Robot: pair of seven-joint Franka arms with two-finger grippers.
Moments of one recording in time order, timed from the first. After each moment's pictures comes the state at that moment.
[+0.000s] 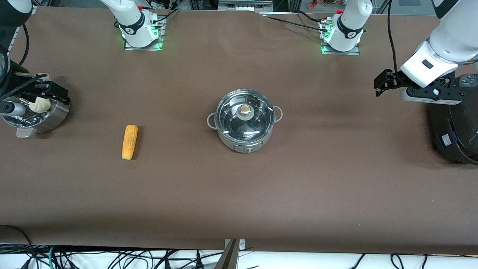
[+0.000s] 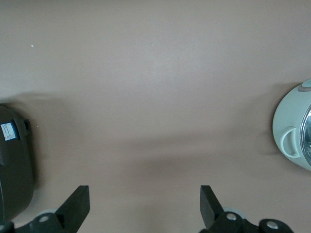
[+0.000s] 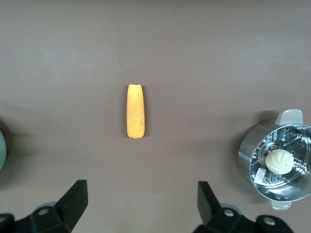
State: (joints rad) left arm -0.09 -0.02 -0.07 -1.70 0.06 1.63 -0.06; right arm 0.03 0.11 0.00 -1.49 -0.04 1.55 0.07
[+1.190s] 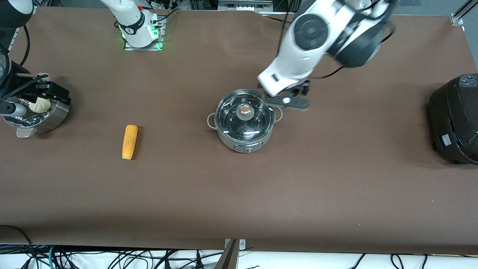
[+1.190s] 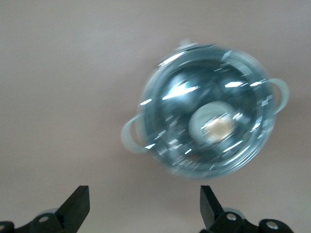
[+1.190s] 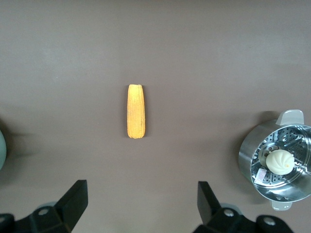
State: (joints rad) left arm -0.47 0.39 -0.22 -1.45 -0.05 1.75 -0.51; right arm 0.03 0.13 0.00 -1.49 -0.04 1.55 0.07
